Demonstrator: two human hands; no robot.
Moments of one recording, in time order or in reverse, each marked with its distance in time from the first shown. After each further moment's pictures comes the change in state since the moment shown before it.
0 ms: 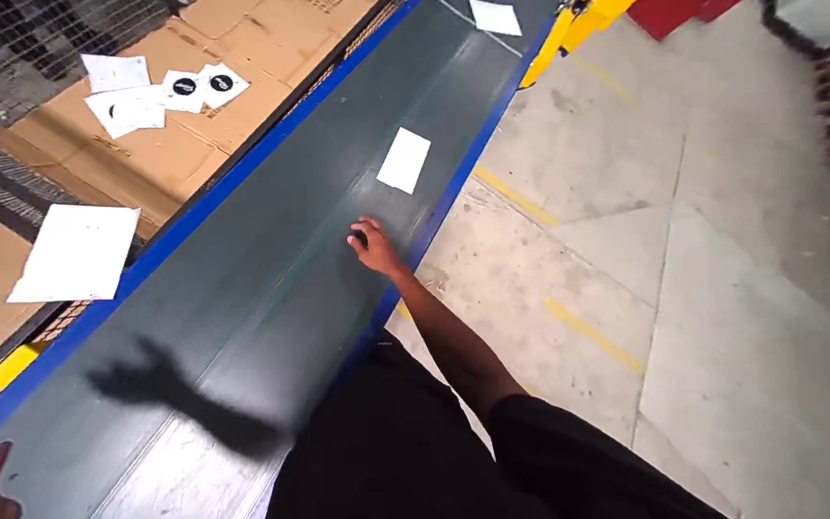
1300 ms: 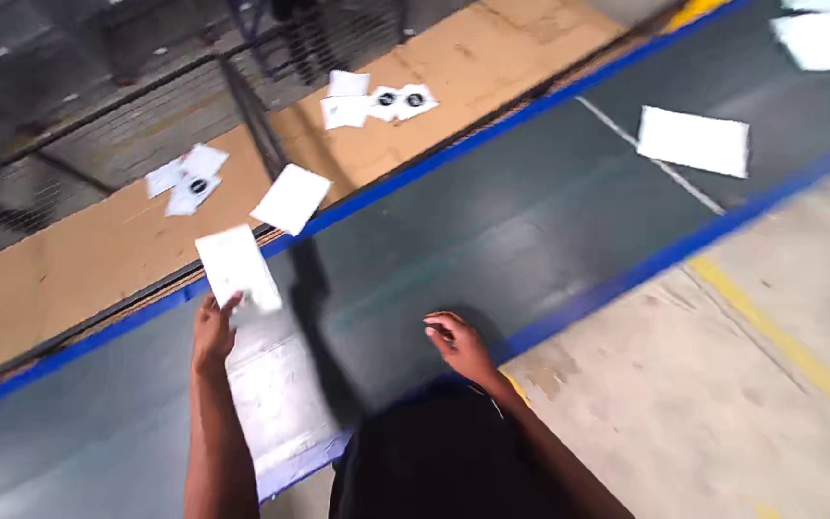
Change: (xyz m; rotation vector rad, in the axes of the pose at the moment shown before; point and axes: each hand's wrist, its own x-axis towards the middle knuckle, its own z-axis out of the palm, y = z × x) left_hand -0.050 0.007 -0.004 -0.195 -0.134 -0.023; right_hand -0.134 -0.086 0.047 0.436 -0.359 -0.302
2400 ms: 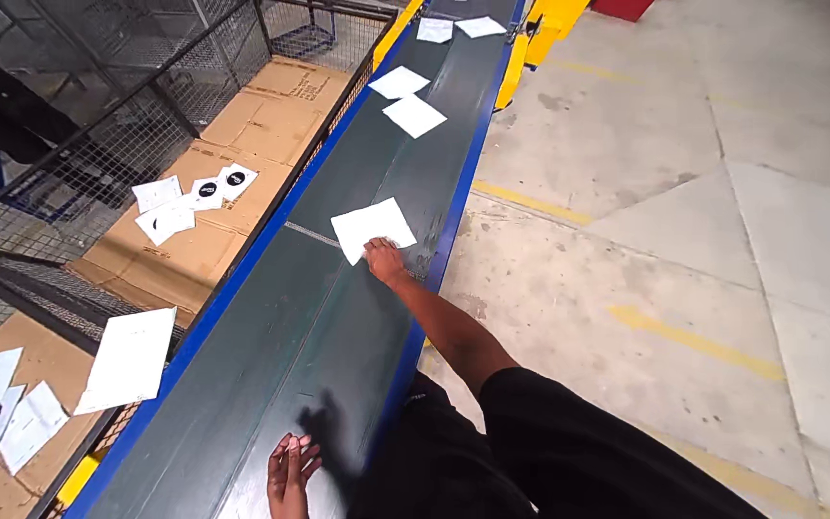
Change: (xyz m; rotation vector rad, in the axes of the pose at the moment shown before) left_hand -0.162 -0.093 0.196 -0.029 -0.444 -0.348; right_hand 0.147 0.143 -0.187 -0.844 0.358 0.430
